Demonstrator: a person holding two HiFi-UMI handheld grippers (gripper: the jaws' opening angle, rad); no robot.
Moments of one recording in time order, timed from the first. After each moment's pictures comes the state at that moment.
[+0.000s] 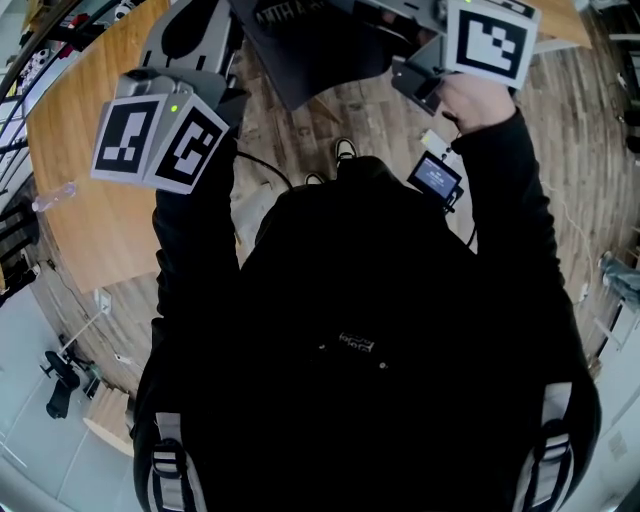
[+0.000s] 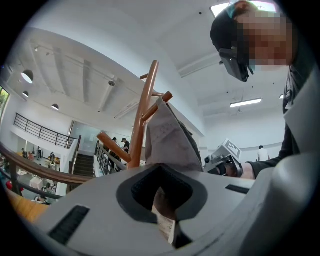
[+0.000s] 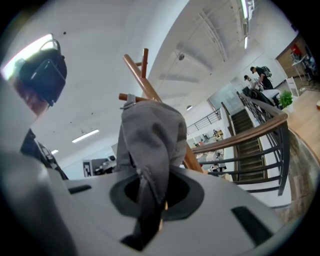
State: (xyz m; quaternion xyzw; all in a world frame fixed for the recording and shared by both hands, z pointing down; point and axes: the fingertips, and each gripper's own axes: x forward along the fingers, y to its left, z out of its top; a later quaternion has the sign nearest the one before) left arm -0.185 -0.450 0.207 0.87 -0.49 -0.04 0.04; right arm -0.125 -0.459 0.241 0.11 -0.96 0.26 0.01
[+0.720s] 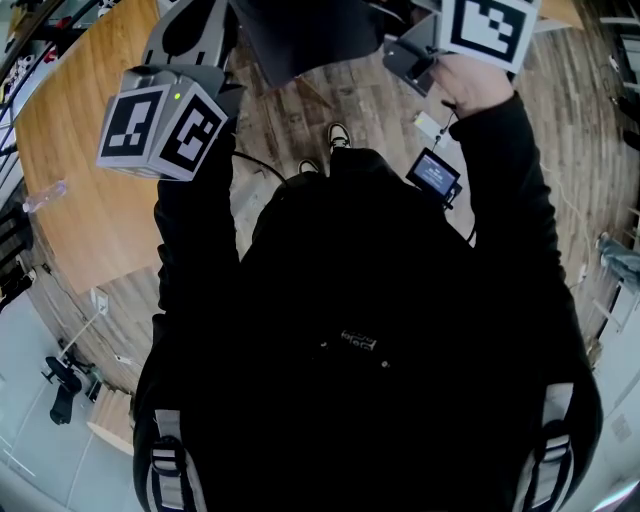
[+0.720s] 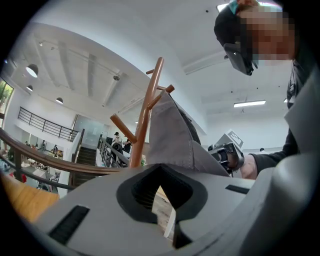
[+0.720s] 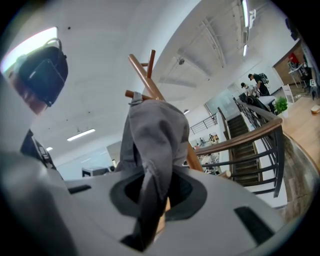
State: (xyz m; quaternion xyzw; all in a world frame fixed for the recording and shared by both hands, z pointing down) left arm -0.191 -0.423 0.249 0.87 -0.49 -0.03 0.07; right arm -0.121 -0.439 0.249 0.14 -0.96 0.24 0.01
